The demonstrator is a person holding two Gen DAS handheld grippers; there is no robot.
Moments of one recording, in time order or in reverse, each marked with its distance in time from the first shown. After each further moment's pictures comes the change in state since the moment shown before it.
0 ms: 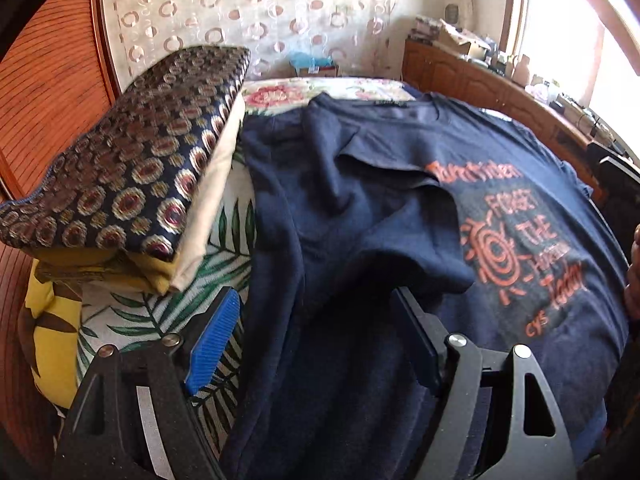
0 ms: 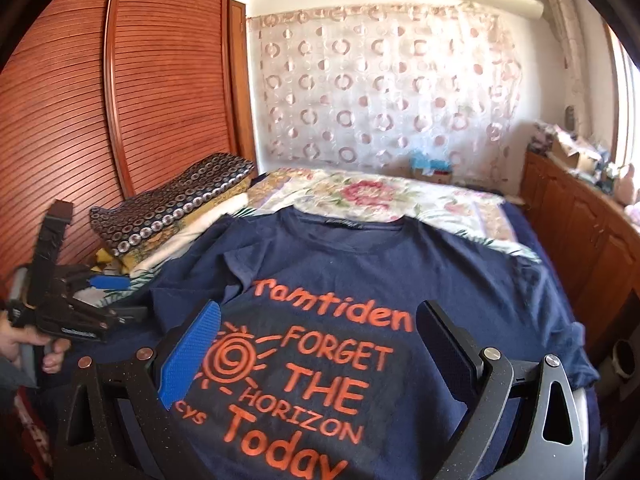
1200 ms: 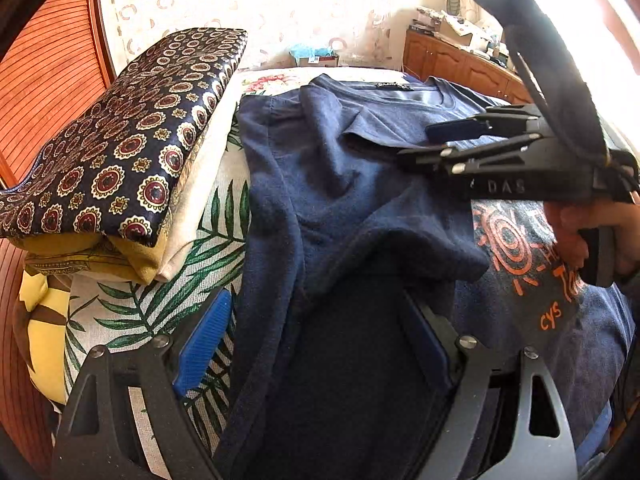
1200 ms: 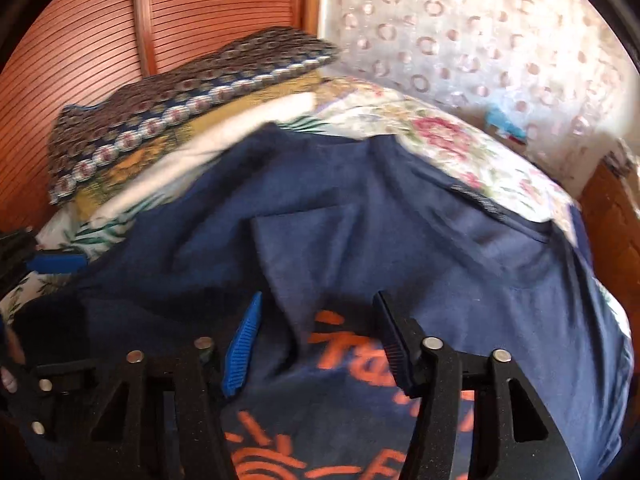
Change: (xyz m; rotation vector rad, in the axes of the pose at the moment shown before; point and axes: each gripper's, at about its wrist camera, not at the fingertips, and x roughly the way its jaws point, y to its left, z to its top) left arm 0.012 0.003 0.002 0.000 0.023 -0.006; right arm 0.233 0.035 0.054 -0.241 0.339 0.076
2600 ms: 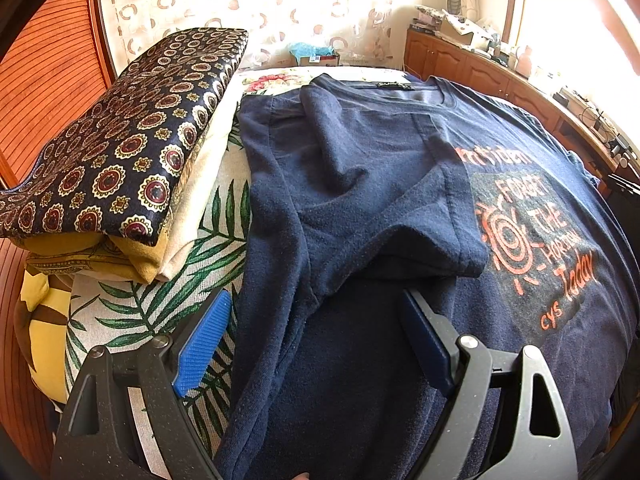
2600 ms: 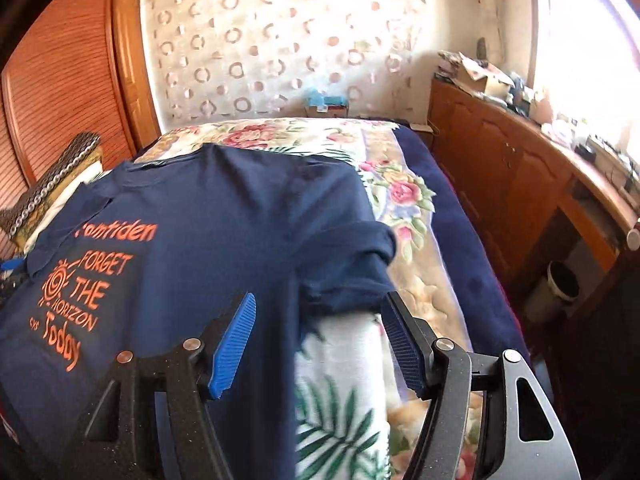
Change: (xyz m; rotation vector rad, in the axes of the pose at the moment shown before) left arm 0.000 0.000 -0.001 0.000 0.002 0.004; right arm -0.131 -0.155 -0.190 0.475 -0.123 -0.318
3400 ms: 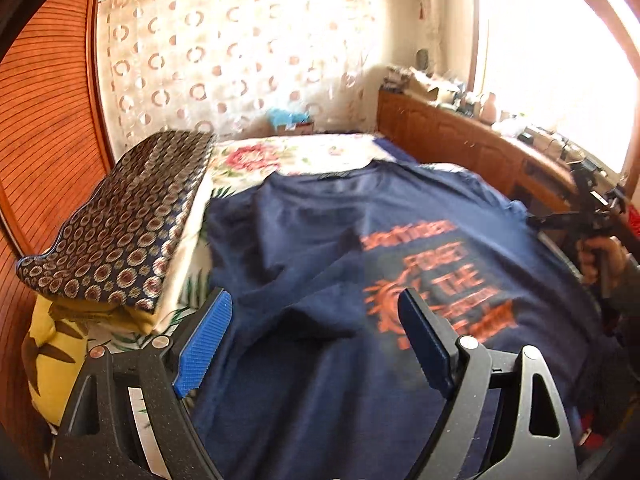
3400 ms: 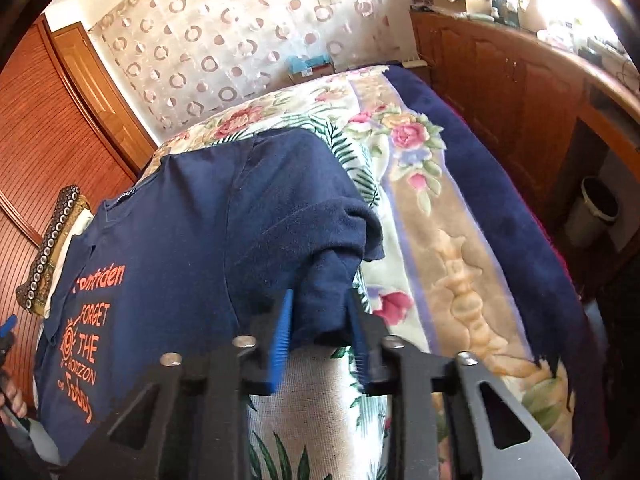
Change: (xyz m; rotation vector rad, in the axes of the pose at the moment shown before) left arm -0.089 -0.049 0.011 0.037 -0.255 -0.079; right arm 0.018 -0.079 0.025 0.239 0.133 0.125
